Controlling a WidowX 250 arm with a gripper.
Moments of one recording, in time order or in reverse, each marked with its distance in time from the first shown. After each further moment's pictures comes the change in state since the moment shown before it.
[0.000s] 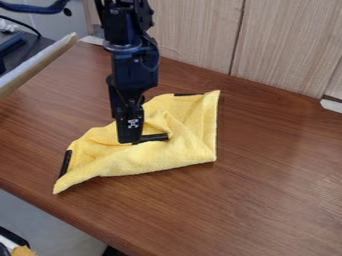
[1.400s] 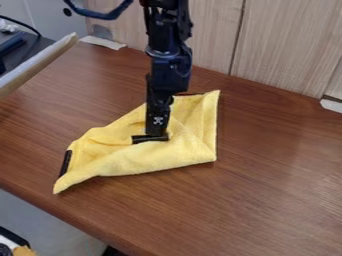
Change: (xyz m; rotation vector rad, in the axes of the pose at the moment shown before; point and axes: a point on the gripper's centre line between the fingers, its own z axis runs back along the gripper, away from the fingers) arm 0.049 0.034 -0.026 0.061 0.046 -0.262
